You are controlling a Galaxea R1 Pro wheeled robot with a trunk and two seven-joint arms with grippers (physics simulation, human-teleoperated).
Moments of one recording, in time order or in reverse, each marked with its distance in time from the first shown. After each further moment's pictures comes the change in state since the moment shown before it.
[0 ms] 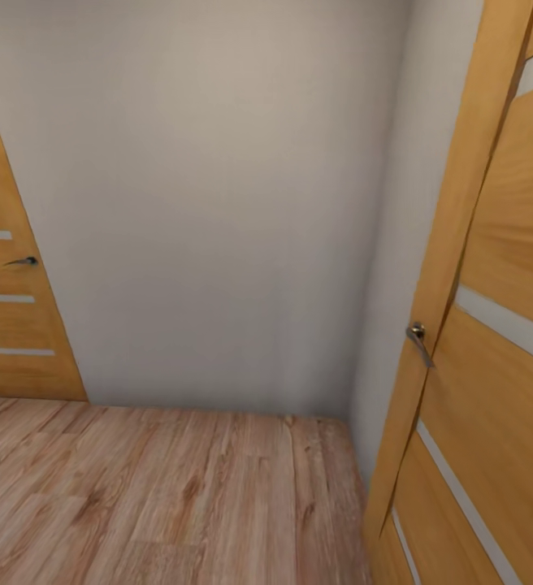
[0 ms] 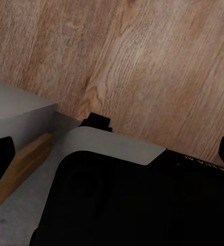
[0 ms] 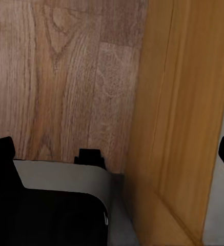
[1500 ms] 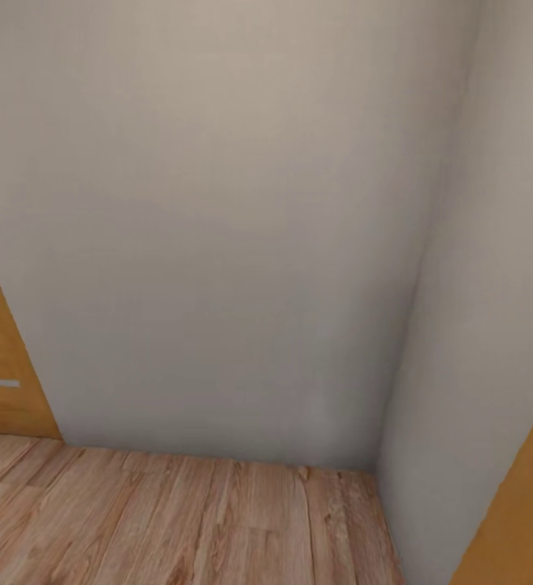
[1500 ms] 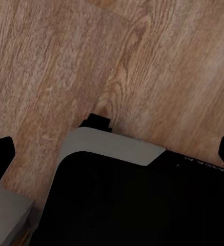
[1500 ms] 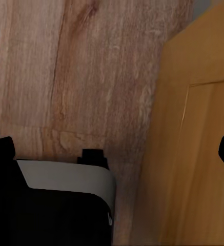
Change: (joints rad) left arm 0.000 0.000 0.000 0.000 0.000 -0.003 0.000; right arm 0.000 0.007 0.001 0.000 0.000 0.000 0.000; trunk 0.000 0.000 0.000
